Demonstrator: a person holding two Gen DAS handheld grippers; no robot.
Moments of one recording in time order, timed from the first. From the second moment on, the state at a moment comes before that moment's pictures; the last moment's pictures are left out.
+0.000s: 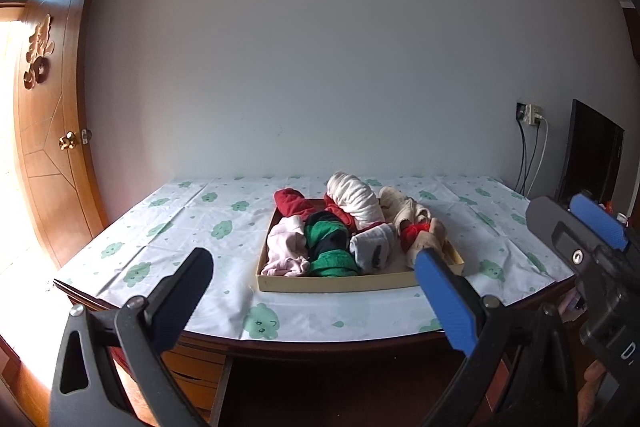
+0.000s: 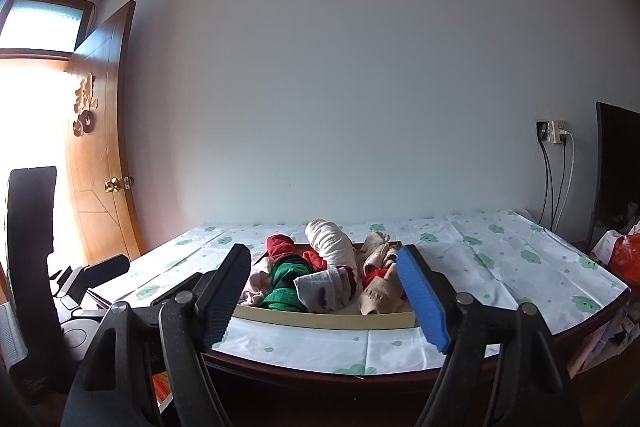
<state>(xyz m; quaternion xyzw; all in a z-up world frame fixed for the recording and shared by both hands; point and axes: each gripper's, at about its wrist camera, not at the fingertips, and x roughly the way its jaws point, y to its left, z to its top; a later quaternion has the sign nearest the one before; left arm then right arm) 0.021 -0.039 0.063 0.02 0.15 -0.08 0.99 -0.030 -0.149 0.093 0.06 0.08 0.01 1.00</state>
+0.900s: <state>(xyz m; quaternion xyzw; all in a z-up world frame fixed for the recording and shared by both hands) 0.019 -0.041 0.067 0.02 0.15 -0.07 0.99 -0.034 -0.155 0.091 0.07 0.07 0.00 0.99</state>
